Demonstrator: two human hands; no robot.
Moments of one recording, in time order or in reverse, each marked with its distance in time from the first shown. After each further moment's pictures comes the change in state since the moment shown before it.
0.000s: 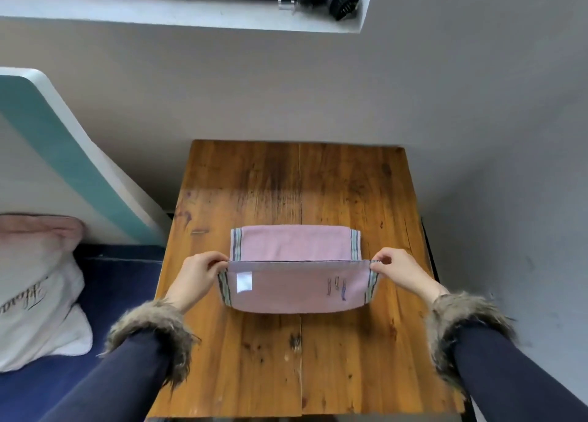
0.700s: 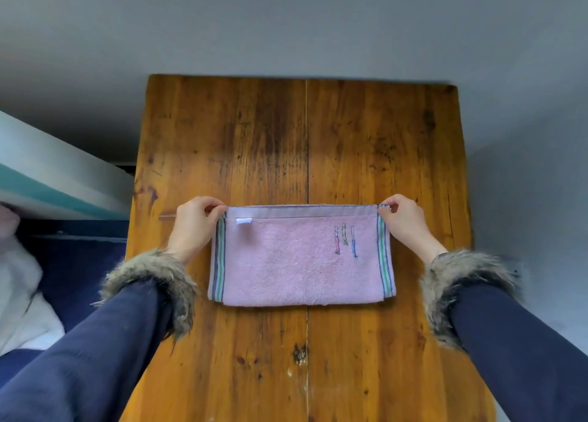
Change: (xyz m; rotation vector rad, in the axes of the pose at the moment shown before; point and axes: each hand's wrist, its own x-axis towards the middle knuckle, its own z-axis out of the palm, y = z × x) left_hand 0.139 -0.034 0.055 -0.014 0.090 -0.122; right_hand 0.155 0.016 0.046 0.070 0.170 0.091
